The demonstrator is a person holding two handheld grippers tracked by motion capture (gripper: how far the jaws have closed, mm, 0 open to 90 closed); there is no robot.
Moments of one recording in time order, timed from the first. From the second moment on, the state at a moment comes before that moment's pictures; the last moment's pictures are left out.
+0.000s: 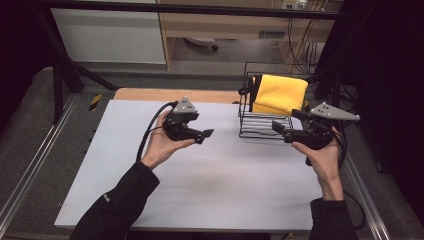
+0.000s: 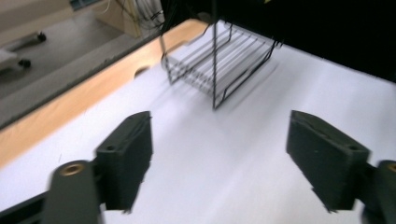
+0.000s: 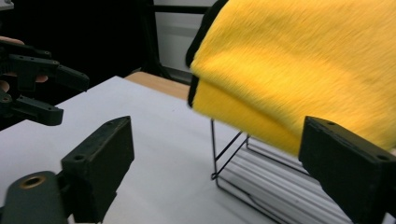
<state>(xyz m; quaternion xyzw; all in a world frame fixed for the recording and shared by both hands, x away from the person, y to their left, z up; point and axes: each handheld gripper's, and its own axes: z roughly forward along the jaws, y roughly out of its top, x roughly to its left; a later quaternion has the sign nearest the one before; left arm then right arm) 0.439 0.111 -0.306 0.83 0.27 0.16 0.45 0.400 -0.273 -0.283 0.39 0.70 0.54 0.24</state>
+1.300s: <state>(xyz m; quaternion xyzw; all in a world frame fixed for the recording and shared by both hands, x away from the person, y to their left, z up) 0.365 0.282 -0.442 0.80 0.38 0.17 0.43 0.361 -0.276 -0.448 0.42 0.77 0.47 0.11</state>
